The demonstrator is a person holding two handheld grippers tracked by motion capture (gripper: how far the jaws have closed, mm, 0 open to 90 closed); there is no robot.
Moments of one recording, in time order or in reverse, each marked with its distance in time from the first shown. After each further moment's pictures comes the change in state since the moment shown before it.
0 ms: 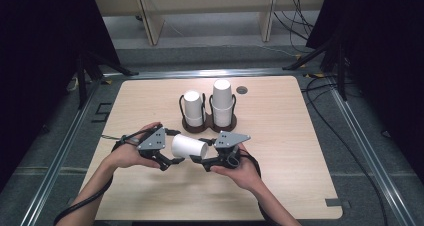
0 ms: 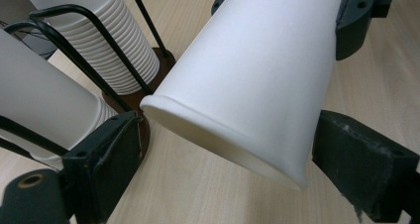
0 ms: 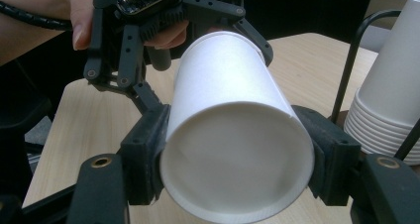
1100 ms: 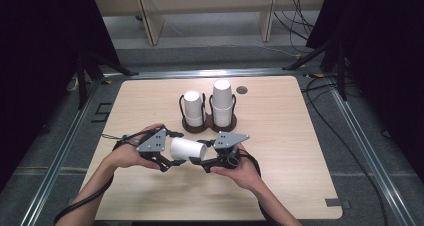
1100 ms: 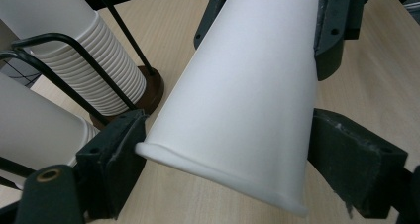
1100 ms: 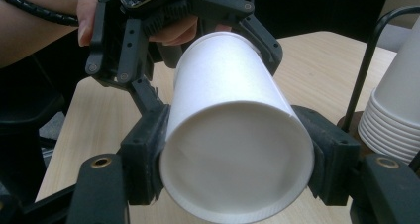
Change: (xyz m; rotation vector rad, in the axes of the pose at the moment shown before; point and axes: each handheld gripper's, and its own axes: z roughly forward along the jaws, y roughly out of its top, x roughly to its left) left arm -0.003 0.003 -0.001 -0.041 -0.050 0.048; right arm 0.001 -0.001 0.001 0.015 0.043 0.015
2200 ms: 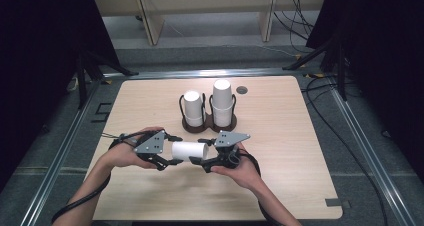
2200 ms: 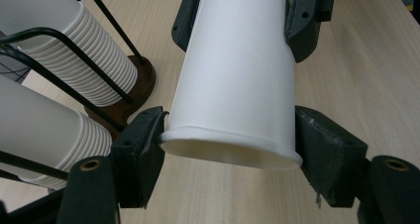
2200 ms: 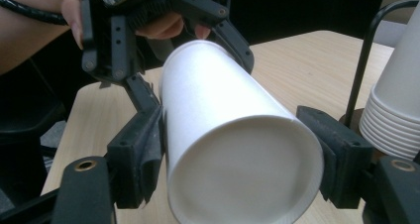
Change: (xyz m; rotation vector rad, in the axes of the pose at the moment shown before) left arm -0.002 0.008 -0.010 0.100 -0.025 0.056; right arm -0.005 -0.004 0.004 -0.031 0.005 0.021
